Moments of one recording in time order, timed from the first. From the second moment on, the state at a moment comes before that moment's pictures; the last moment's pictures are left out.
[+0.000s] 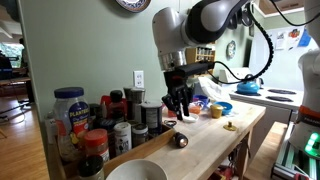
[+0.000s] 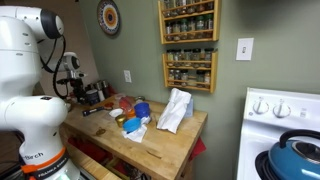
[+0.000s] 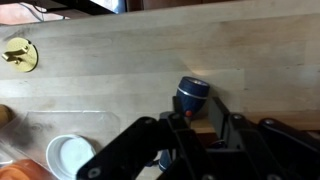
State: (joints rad) arm 0.51 0.24 0.39 -2.06 -0.11 2.08 1.02
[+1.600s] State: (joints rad) arm 0.59 0.37 0.29 -2.07 -0.30 2.22 1.51
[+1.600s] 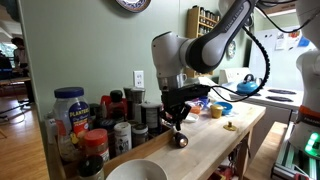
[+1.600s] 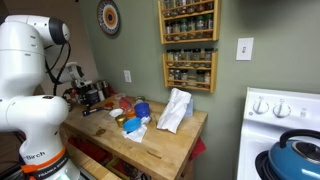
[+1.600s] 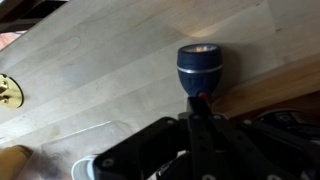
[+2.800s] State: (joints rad) arm 0.59 0.38 0.28 -2.07 -0.30 2.26 1.55
